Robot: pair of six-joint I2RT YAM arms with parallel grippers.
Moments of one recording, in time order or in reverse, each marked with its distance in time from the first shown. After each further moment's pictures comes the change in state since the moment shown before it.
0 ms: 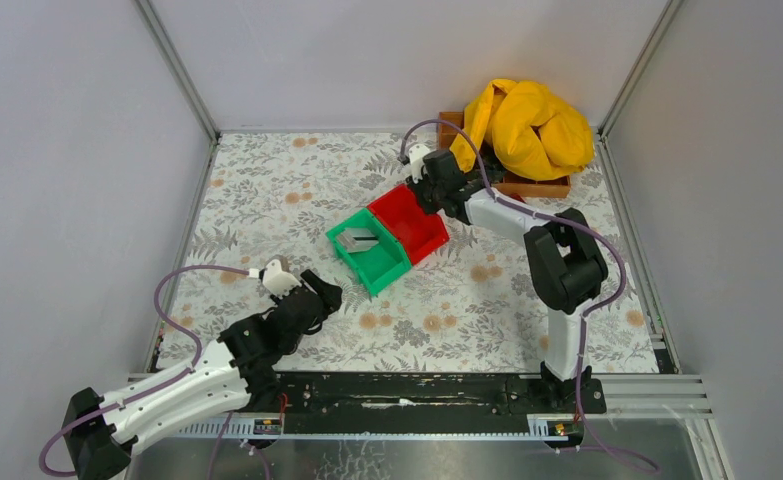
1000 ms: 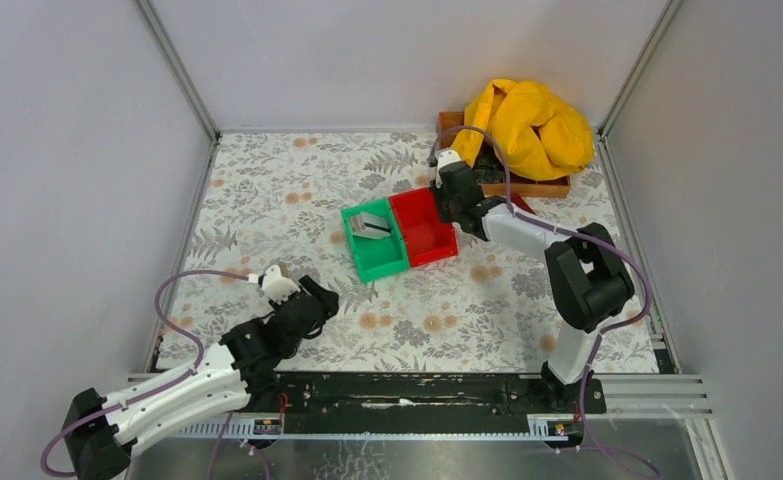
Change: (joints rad) left arm 0.000 -0.011 -0.051 -0.010 -0.008 -0.017; right arm -0.018 -0.158 -0.212 0.068 0.185 0.231
